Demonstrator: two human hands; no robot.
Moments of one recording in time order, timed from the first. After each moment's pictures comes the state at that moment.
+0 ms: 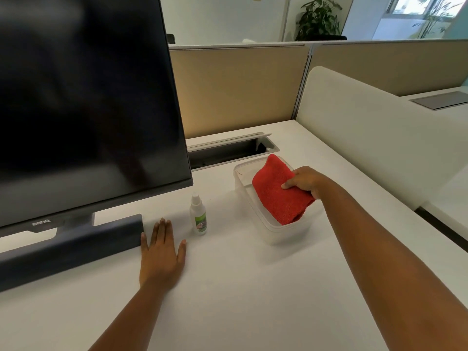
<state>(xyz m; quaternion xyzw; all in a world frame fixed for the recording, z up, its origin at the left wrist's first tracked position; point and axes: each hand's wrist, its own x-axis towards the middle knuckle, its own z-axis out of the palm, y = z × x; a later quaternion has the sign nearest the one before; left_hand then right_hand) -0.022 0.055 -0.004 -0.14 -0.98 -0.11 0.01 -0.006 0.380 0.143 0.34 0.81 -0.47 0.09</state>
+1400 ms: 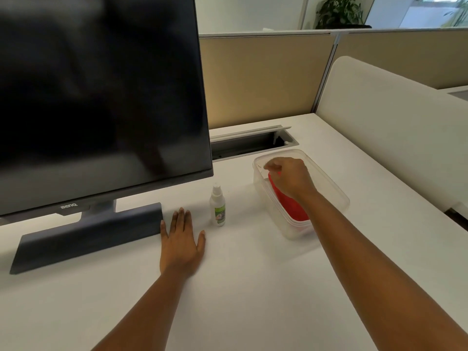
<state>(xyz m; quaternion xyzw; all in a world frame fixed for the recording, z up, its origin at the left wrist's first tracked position) -0.021 0.056 -0.004 -0.14 -0.98 -0.11 0.01 -0.025 0.310 0.116 0.12 0.95 -0.25 -0.15</state>
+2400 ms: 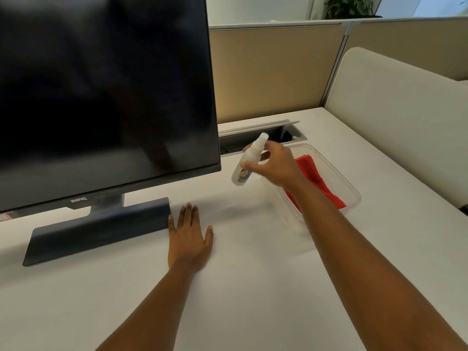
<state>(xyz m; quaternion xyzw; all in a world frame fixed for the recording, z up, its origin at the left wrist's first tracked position) -0.022 0.055 -0.005 -0.14 -0.98 -0.12 0.02 -0.038 0.266 0.136 0.05 0.89 -0.43 -0.14</state>
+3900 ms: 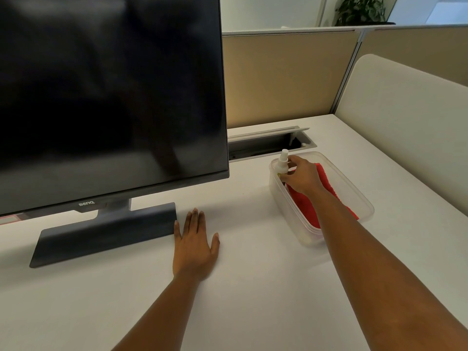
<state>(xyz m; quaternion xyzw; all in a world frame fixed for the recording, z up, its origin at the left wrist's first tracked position) -0.023 0.054 -0.006 -0.14 -0.98 -0.13 0.01 -0.065 0.315 0.090 0.21 0.91 -0.34 -0.10</state>
